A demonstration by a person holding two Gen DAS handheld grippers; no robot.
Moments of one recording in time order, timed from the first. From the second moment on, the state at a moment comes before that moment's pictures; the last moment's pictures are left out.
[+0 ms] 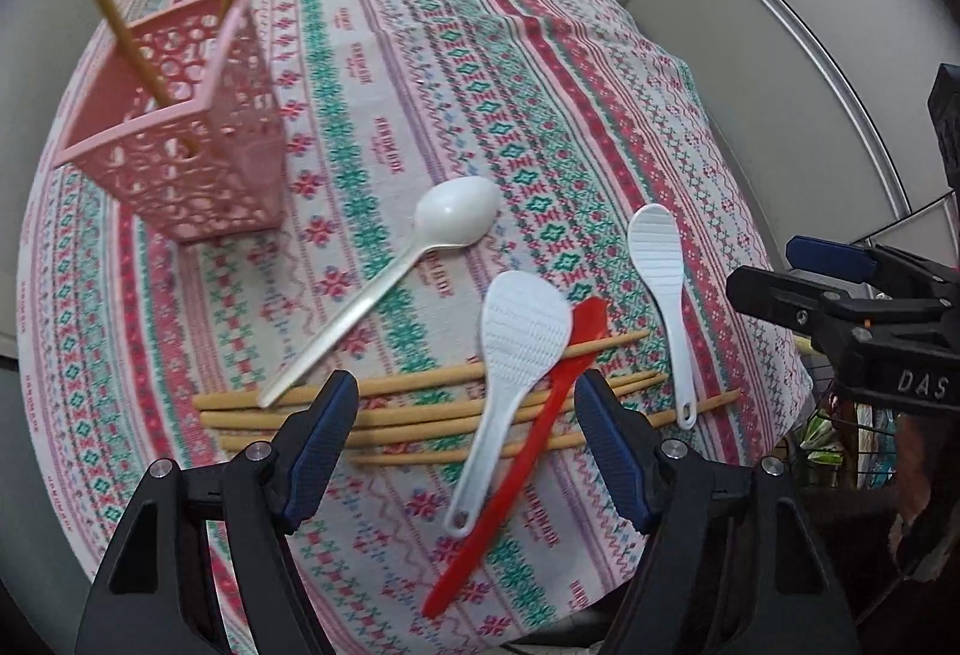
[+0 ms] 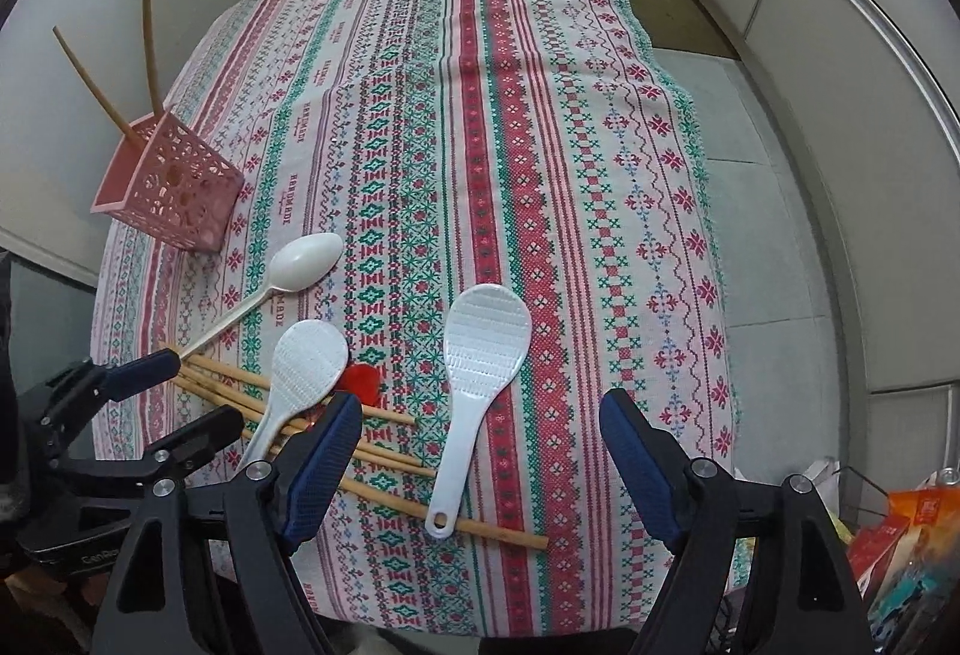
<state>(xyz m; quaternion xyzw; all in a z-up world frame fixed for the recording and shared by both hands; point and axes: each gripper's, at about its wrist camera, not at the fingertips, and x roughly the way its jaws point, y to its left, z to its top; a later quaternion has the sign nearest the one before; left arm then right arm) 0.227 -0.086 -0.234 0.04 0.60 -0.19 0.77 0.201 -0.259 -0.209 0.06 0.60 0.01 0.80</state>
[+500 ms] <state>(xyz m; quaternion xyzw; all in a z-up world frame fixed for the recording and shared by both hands) 0.243 -0.150 -0.262 0.14 0.58 -0.18 0.78 0.198 -0.292 -0.220 0.08 0.61 -0.01 0.79</state>
